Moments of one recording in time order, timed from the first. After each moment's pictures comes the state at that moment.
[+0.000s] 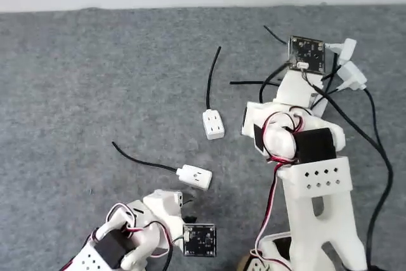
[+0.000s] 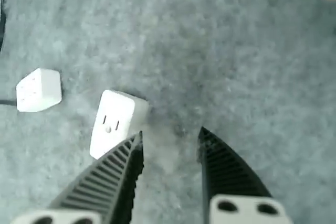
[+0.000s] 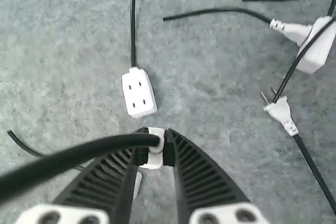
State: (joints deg) left arm 39.6 -103.3 97.0 70.8 -42.9; right arm -13.0 -37.7 22.5 78.2 -18.2
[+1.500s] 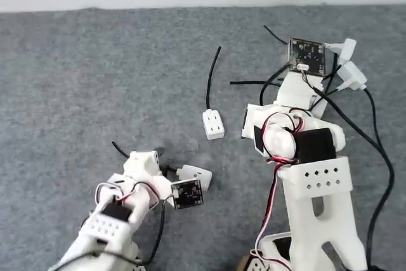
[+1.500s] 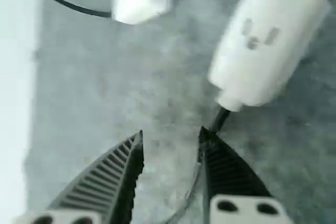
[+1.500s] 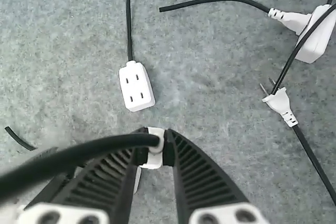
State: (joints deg) left arm 13.5 -46.2 93.8 10.2 -61.2; right arm -13.1 -37.7 22.6 78.9 -19.3
